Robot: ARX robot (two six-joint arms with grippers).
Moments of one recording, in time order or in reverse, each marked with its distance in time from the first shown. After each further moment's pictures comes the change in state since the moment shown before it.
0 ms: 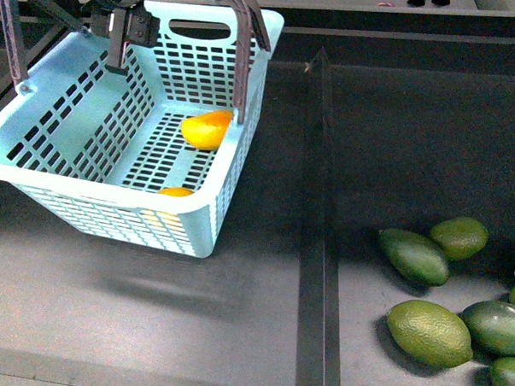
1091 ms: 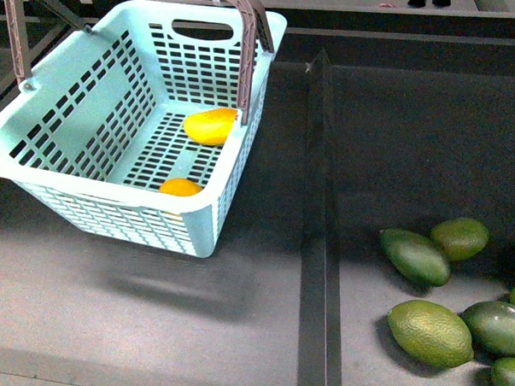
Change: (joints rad) left arm 0.220 -1.051 -1.294 0.937 0.262 1.507; right arm 0.000 0.000 0.000 0.000 0.000 0.000
